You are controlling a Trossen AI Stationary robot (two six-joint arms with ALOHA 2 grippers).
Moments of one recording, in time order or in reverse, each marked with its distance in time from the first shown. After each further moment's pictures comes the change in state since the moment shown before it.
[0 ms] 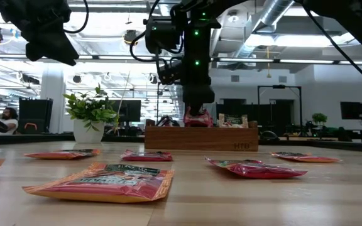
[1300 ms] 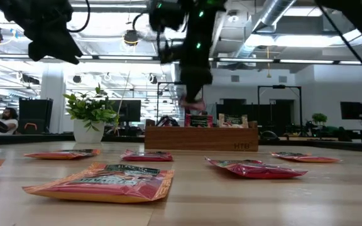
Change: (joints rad) left arm 0.000 0.020 0.000 0.034 0.000 -0.028; right arm 0.023 -0.073 -0.007 0.039 -0.047 -0.008
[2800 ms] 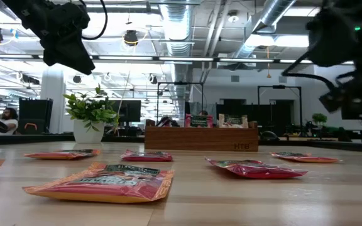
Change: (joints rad) left arm -0.002 0.204 -0.001 0.120 -0.024 0.080; right arm 0.412 -0.707 -1.253 0.191 -0.627 1.160
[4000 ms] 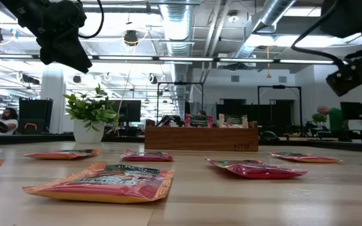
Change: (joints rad) left arm 0.000 -0.047 0.001 -0.032 -0.002 -0.008; right arm 0.082 -0.084 0.043 -0.055 -0.037 0.095
